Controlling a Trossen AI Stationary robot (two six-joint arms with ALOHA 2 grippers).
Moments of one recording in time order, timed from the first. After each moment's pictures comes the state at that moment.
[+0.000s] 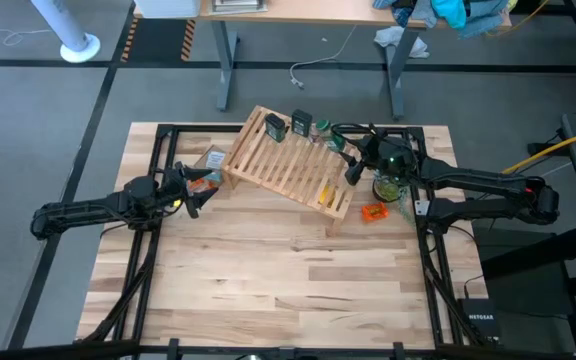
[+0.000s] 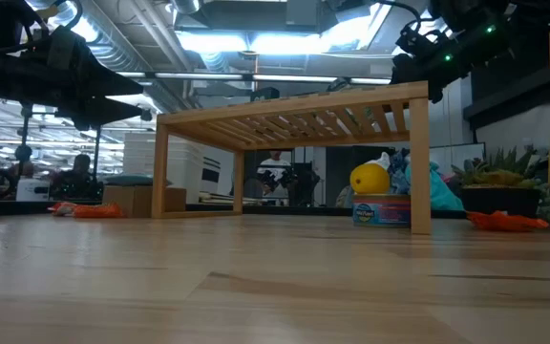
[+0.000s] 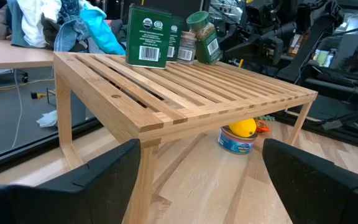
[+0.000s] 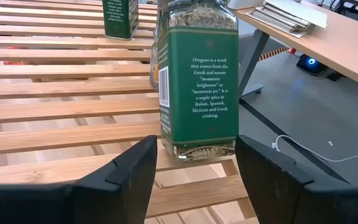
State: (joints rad) left arm 0.19 0.08 0.01 0.05 -0.26 -0.18; right arm -0.41 0.99 0.60 0.00 0.26 -0.03
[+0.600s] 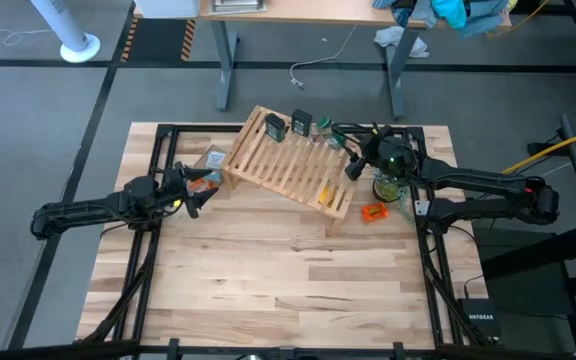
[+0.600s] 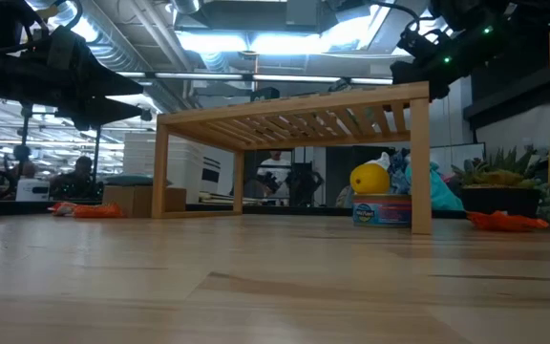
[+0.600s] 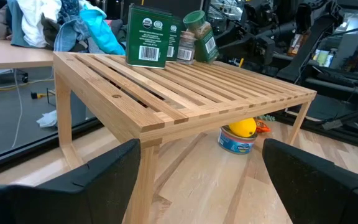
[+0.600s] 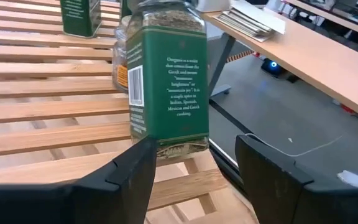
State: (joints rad) left arm 0.19 0.08 0.01 0.05 -0.26 -0.18; right arm -0.41 0.99 0.60 0.01 0.39 -0.08
